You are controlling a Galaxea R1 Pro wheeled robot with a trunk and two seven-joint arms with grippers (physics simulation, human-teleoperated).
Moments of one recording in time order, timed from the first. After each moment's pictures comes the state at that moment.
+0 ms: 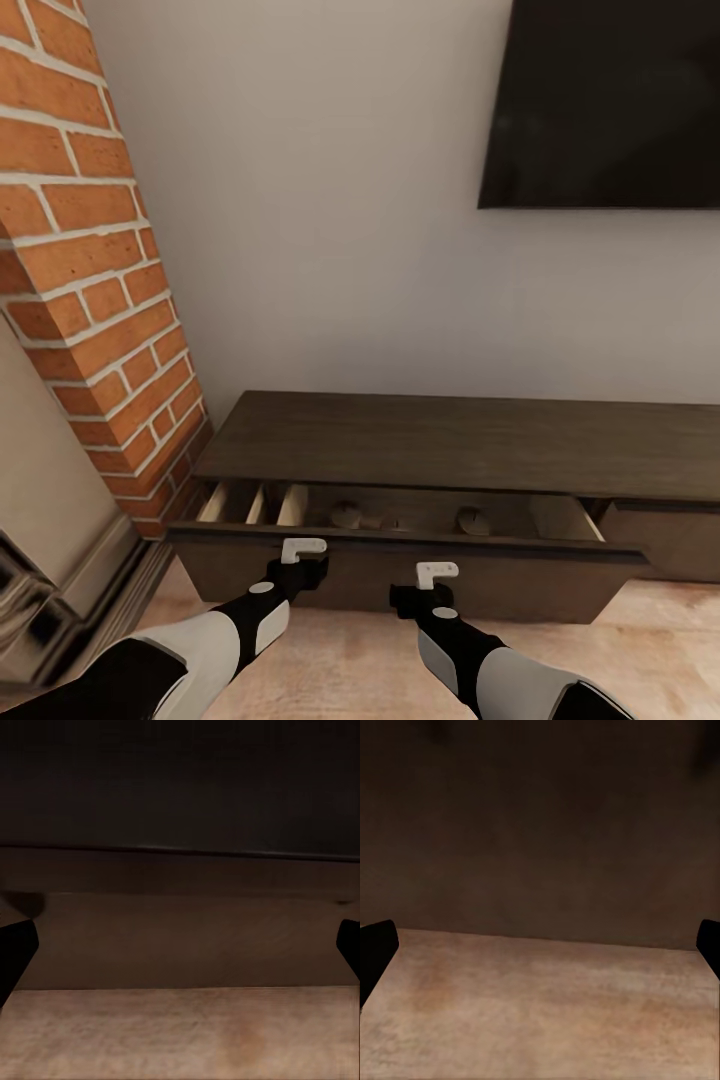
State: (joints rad) left arm -0.82 -0.16 -0.29 0.04 0.31 -0.20 0.01; right arm -0.70 0.17 0.72 -0.10 -0.67 -0.11 -0.20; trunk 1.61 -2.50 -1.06
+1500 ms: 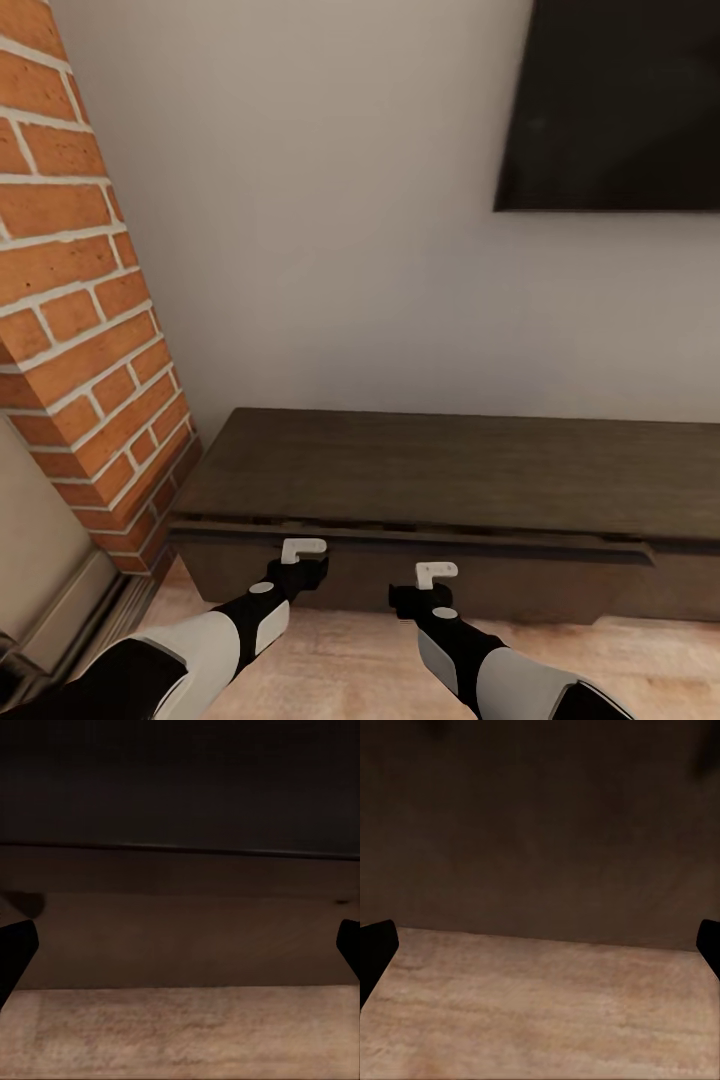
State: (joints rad) left arm -0.81 -0.16 -0.30 0.04 0.31 -0.20 0.01; right arm -0.70 0.17 0.72 -0.10 -0.67 -0.11 -0.19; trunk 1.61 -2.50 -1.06
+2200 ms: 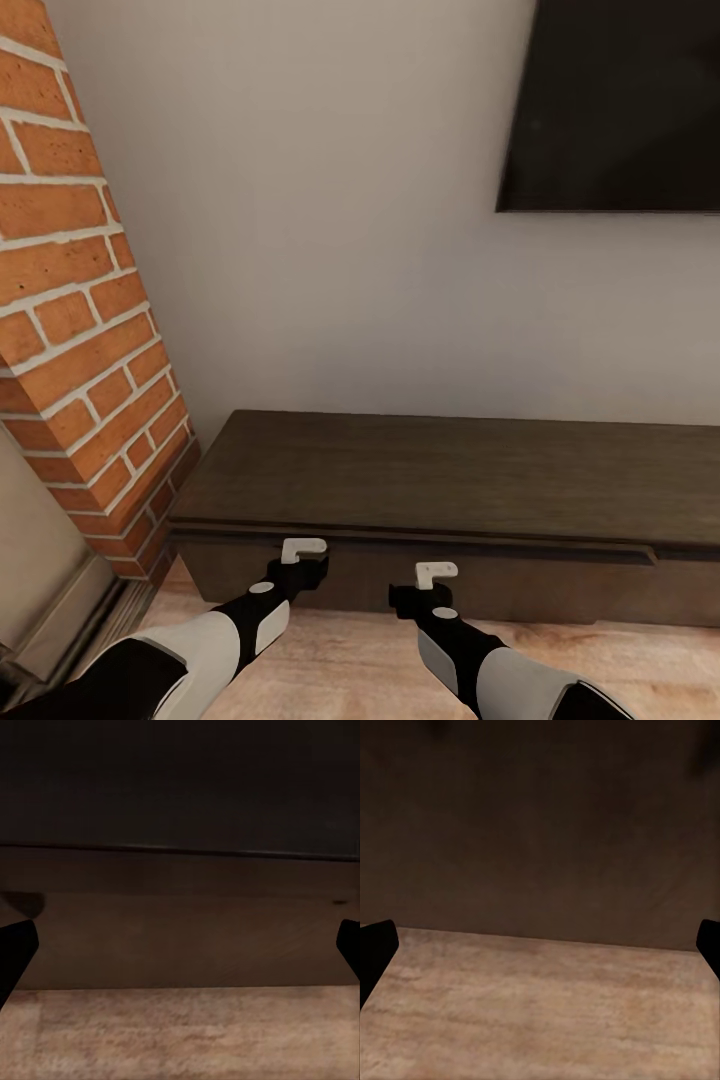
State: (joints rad) left arm -0.81 -0.17 -0.30 0.04 0.32 -0.20 0.01; right arm -0.70 0.17 0.72 -0.10 -0.67 -0.11 -0.19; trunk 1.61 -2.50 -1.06
